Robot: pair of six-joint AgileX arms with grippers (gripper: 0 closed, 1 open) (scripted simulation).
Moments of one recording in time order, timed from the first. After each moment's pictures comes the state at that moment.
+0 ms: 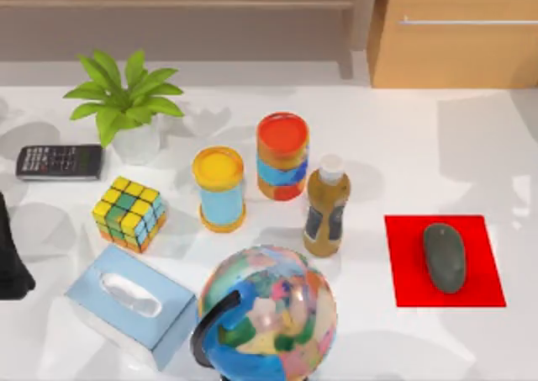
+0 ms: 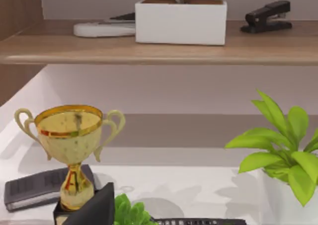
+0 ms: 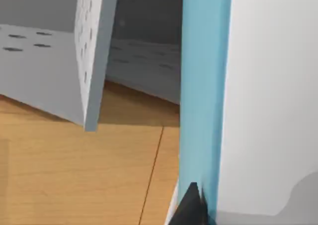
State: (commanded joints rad) left arm 0.00 0.00 0.00 0.00 0.00 0.00; right arm -0.39 1.64 0.66 0.69 -0.41 1.27
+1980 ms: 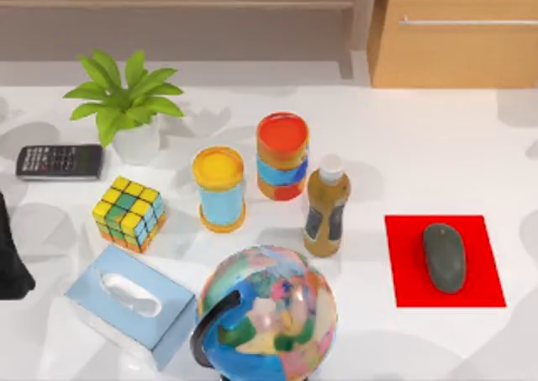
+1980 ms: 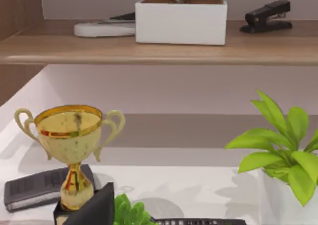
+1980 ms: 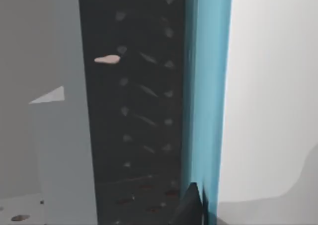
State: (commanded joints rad) left arm 0.00 0.00 0.00 0.00 0.00 0.00; right arm -0.49 1.97 1.01 0.67 -0.43 1.46
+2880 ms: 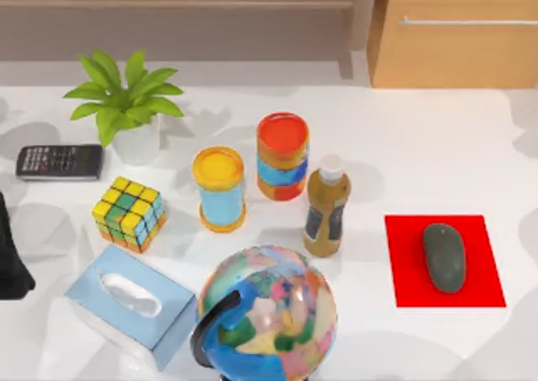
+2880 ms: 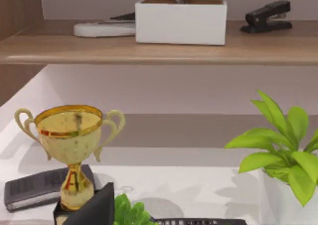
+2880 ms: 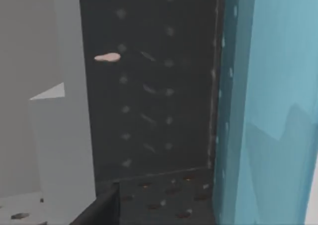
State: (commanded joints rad) left arm 0.00 0.00 0.00 0.00 0.00 0.00; right arm -0.49 1.97 1.01 0.67 -0.43 1.46
